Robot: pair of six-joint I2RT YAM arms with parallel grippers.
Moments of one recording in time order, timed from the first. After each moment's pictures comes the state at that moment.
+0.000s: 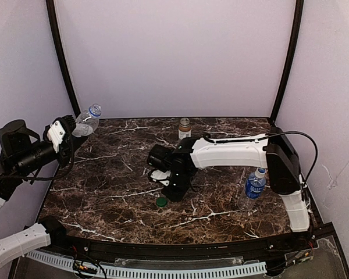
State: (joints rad) left arm -0.48 0.55 0.84 -0.47 0.14 0.63; right arm 1.12 2.17 1.79 -1.00 0.04 0.04
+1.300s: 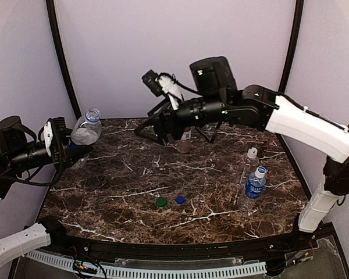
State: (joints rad) left arm -0.47 0.56 0.90 -0.52 0.50 0.54; right arm 1.11 1.72 1.84 -0.57 -0.23 0.01
